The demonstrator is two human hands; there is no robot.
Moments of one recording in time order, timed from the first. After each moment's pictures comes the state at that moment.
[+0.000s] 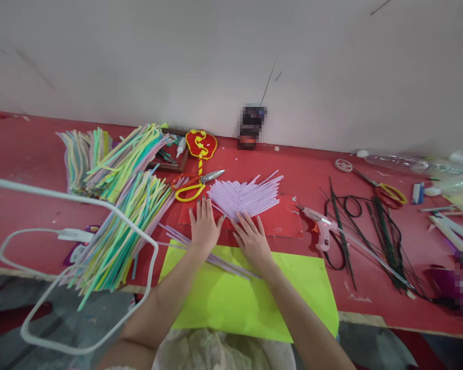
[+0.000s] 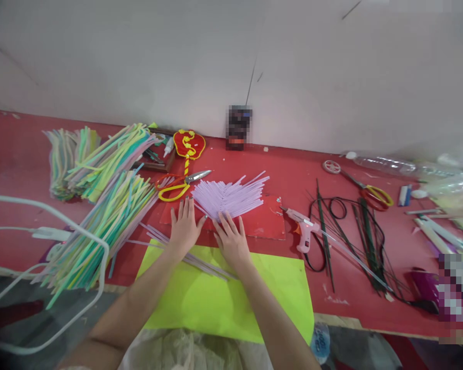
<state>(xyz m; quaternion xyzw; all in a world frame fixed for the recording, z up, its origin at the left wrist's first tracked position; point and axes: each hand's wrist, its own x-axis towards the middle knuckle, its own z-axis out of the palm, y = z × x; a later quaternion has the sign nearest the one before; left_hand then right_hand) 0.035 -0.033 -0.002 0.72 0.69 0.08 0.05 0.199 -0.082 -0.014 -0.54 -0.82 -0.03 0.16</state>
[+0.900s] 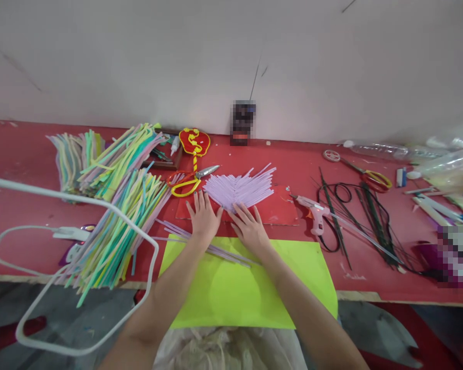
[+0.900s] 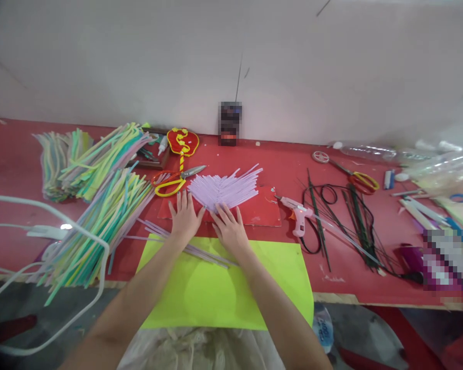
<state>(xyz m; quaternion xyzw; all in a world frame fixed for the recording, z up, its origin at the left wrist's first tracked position) 0.040 -0.028 -0.009 0.72 0.68 0.12 0.03 0.201 -0.081 -0.016 -0.54 -0.82 -0.03 0.15</state>
